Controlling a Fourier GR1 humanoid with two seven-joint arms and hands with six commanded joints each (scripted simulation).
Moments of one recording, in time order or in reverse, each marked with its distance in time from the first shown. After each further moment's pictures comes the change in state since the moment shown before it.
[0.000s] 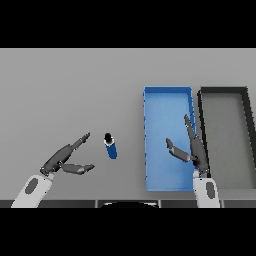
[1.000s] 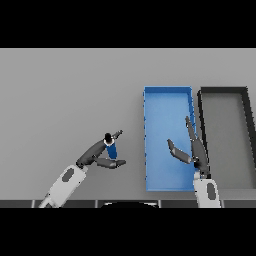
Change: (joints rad) left arm -0.200 -0.338 -0.121 0.282 -0.137 0.065 -0.021; right arm 0.019 -0.004 -0.005 0.007 0.007 0.000 -0.020
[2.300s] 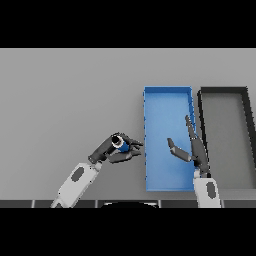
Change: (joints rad) left arm -0.041 -0.160 0.031 -0.220 0.032 -0.016 -0.025; right arm -0.019 -0.003 -0.003 0.011 0.000 0.003 0.020
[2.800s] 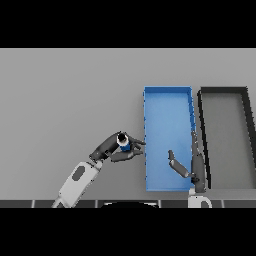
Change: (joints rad) left arm -0.010 -0.027 0.025 -0.018 -0.033 -0.048 0.069; right arm 0.246 0.113 0.060 -0.169 0.152 -0.174 -0.062
